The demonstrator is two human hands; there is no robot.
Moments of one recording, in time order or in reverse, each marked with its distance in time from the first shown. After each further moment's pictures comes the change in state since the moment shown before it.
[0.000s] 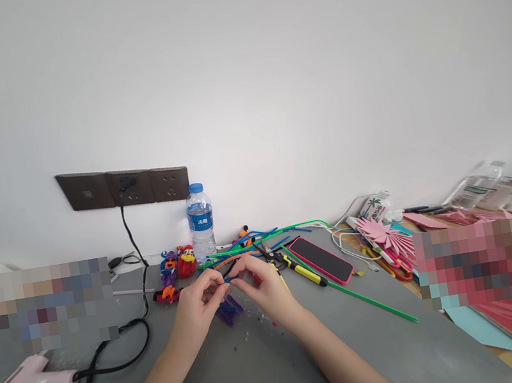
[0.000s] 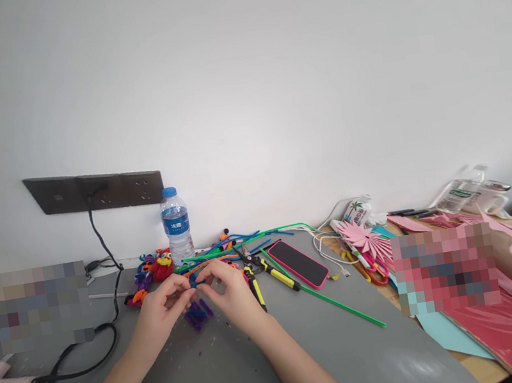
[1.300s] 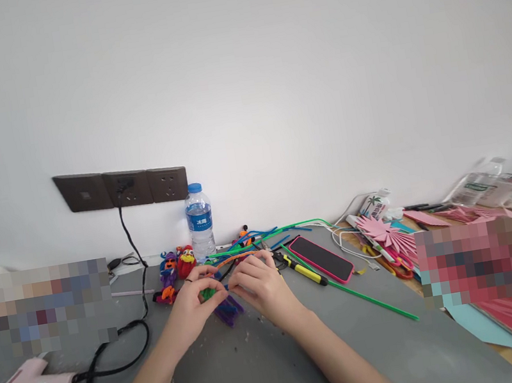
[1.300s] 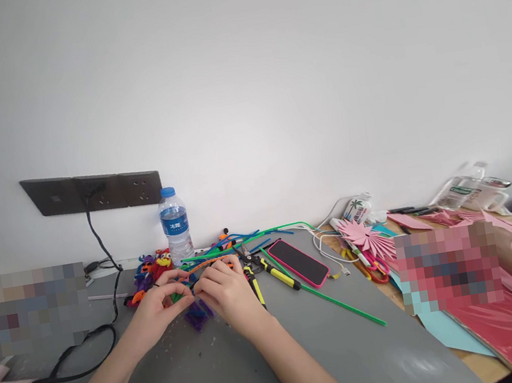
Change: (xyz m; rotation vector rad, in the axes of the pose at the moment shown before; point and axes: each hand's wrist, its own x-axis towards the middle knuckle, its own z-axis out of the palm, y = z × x) left_hand 0.006 -0.007 -0.012 0.181 -0.072 -0.065; right_hand -0.003 -0.004 -0.007 -0.603 -0.065 -0.395
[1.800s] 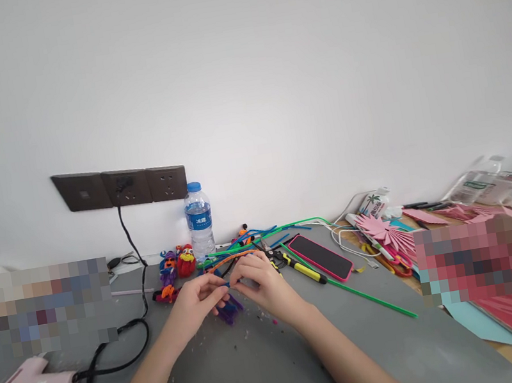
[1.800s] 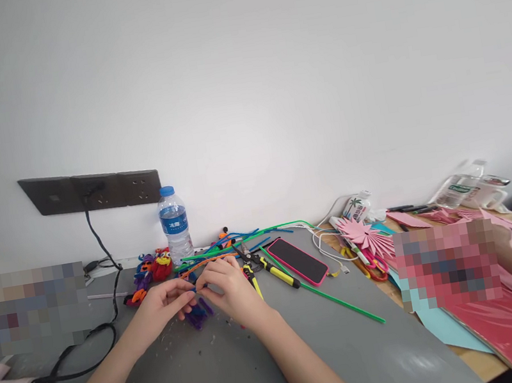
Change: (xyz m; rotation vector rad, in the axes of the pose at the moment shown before) left_hand 0.001 0.000 0.003 -0.432 -0.173 -0.235; right_hand 0.002 0.006 -0.003 0.226 -0.071 0.126
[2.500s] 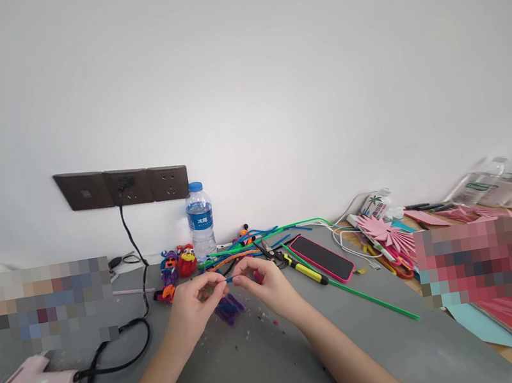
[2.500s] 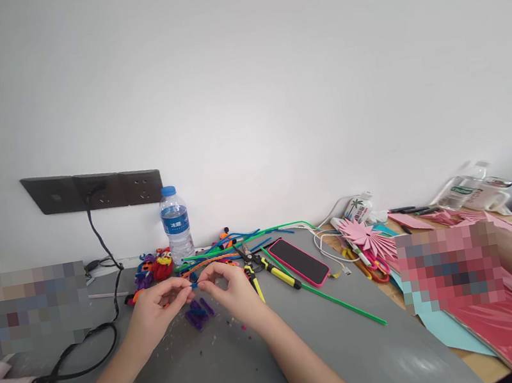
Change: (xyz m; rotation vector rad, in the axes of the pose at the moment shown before) left_hand -0.008 0.012 0.005 0.160 0.205 0.265; right_hand 0.005 -0.007 0.002 0.557 0.033 0.412
